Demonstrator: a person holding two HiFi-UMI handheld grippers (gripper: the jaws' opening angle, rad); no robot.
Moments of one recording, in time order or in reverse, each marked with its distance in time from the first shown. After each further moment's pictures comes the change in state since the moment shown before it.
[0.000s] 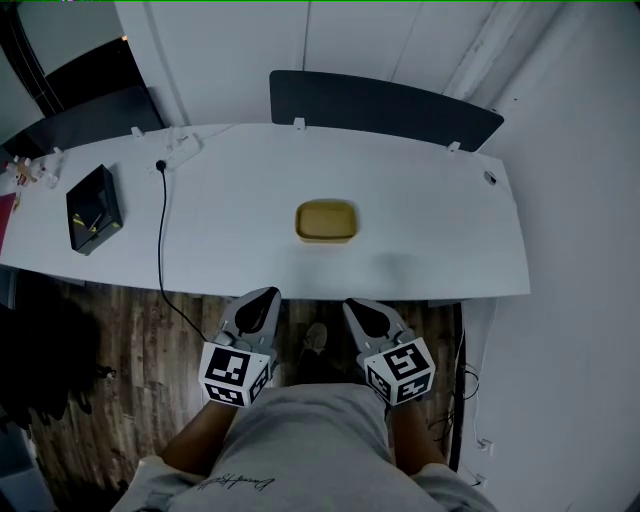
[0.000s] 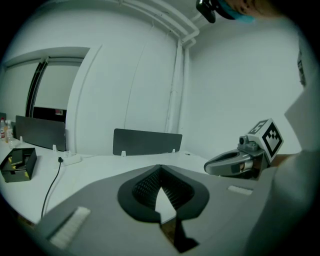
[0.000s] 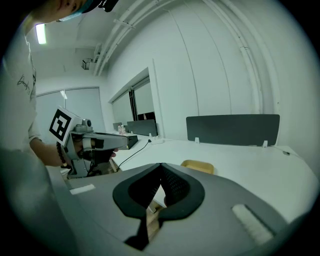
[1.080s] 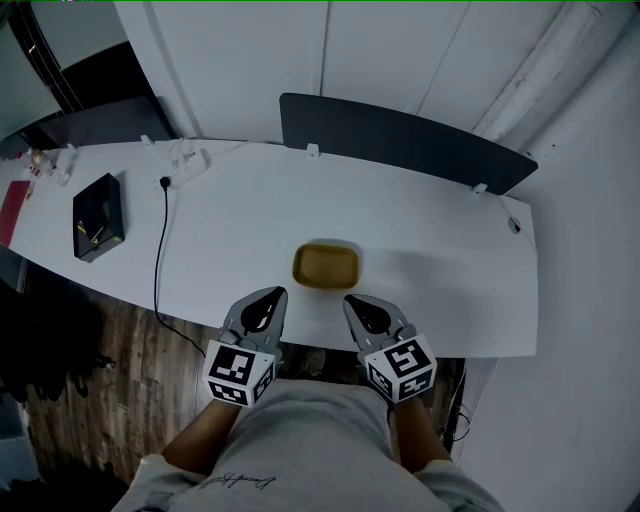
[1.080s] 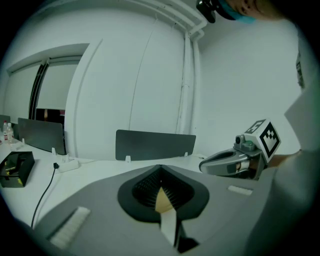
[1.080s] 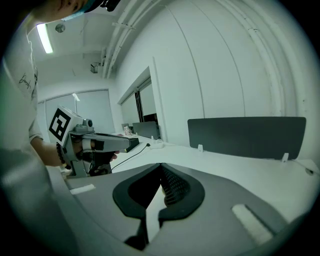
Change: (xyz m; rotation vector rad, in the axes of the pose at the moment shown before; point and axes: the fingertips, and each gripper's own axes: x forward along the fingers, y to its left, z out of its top) left arm 0.115 0.026 0.039 -0.018 0.009 0.106; right arm 0.082 -0.100 0.054 -0.052 0.003 0.148
